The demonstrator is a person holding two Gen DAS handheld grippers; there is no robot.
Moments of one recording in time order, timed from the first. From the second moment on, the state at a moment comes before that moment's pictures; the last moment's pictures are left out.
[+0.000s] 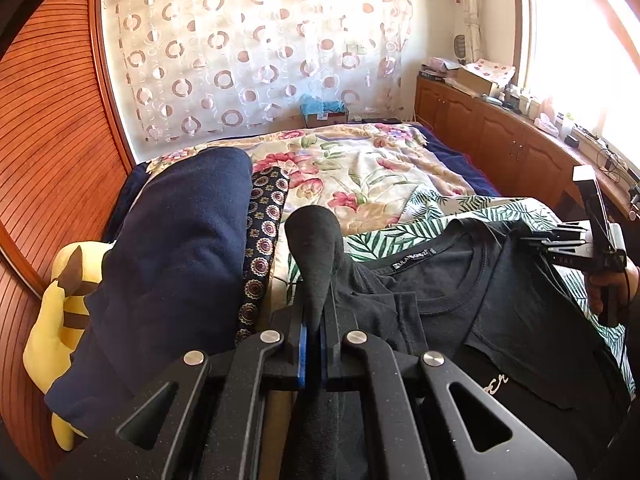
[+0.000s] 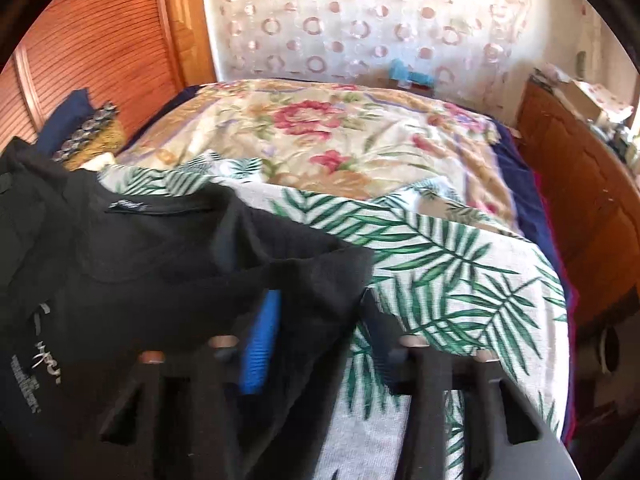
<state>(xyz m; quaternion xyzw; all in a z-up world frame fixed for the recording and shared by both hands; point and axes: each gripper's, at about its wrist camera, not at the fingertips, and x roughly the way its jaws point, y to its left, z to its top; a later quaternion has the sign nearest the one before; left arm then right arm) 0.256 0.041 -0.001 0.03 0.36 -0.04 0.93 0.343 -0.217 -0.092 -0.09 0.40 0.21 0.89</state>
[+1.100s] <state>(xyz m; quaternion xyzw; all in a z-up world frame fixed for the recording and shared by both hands) 0.028 0.065 0.007 -0.02 0.26 -0.06 0.96 0.065 -0.306 -0.037 -0.03 0.27 0.22 0.94</state>
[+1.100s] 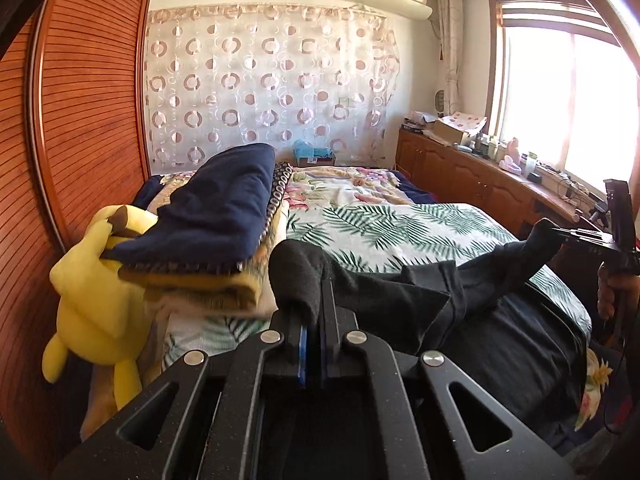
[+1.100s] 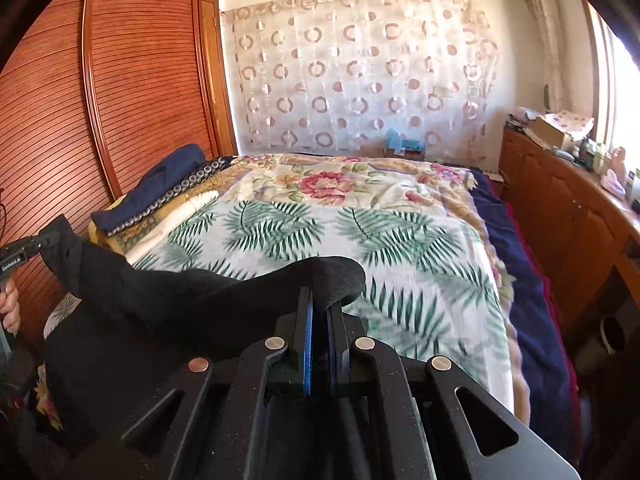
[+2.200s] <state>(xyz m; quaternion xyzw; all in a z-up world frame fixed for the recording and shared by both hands) -0.050 0.077 -0.026 -0.03 0.29 -0.08 0.95 -0.100 -0.341 -0.013 -0.07 0.31 0.20 0.93</state>
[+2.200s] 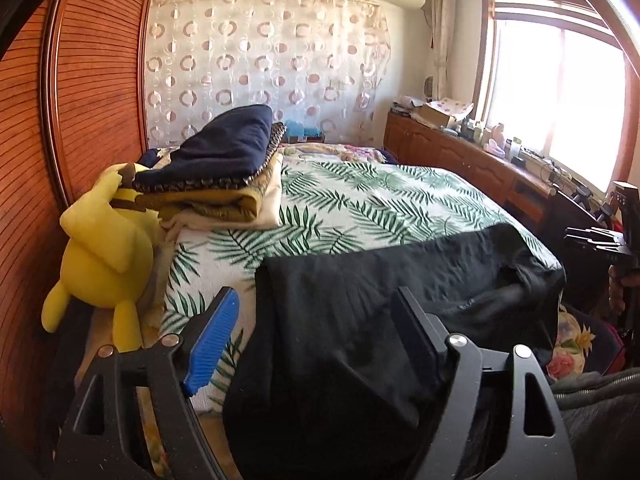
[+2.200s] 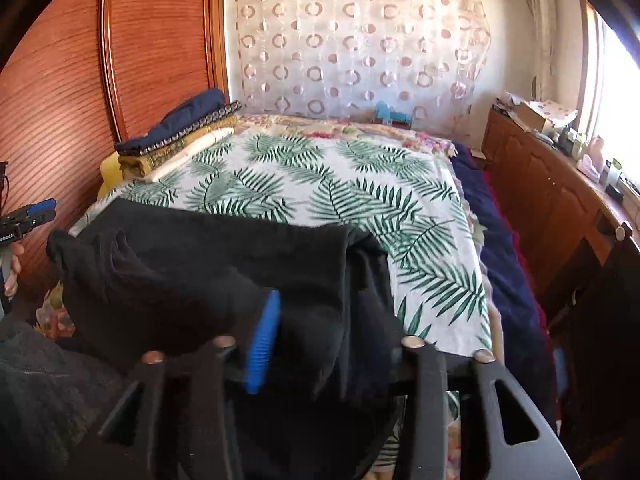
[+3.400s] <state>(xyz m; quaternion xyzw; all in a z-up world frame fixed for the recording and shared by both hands) 0.062 0.091 -0.077 -0.02 0.38 -0.03 0.92 0.053 -0.325 -0.083 -0.07 0.40 0.18 0.90</state>
